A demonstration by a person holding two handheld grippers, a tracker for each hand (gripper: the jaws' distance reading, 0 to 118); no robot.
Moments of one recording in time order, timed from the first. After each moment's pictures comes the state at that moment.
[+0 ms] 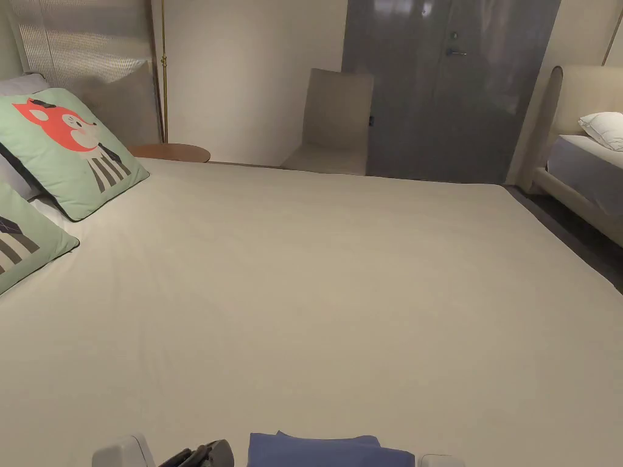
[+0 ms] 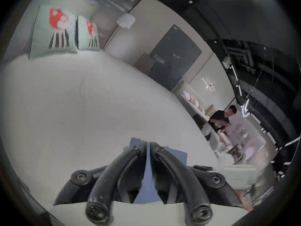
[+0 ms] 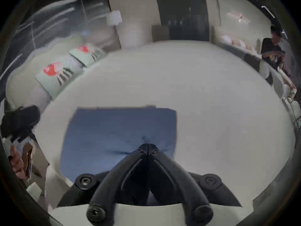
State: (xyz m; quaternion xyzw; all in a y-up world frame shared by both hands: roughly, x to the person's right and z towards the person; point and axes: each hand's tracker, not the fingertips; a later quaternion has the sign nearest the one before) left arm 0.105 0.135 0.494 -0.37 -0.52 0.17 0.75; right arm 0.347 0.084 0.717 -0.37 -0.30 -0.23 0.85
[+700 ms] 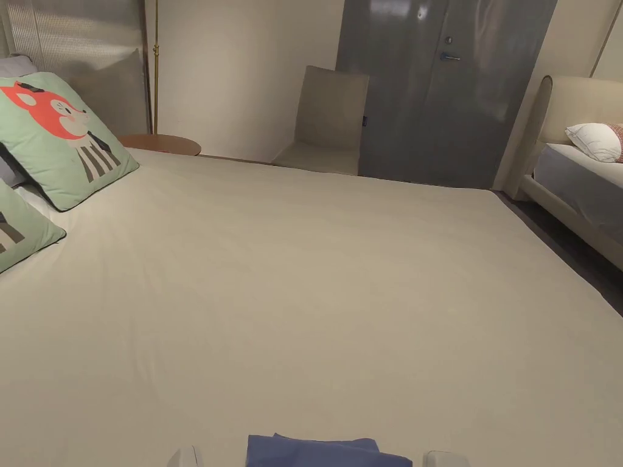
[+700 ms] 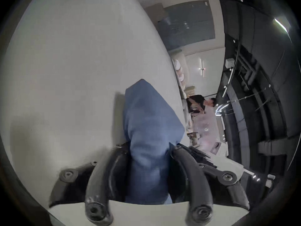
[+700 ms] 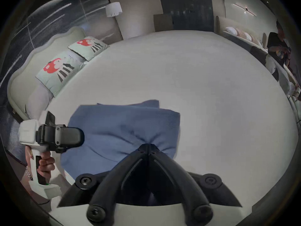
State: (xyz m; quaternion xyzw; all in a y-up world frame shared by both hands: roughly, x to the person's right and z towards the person) left arm 0.180 0.035 0.432 -0.60 -0.55 0.23 0.53; right arm 0.365 0.098 0.727 -0.35 -0.28 -0.25 0.86
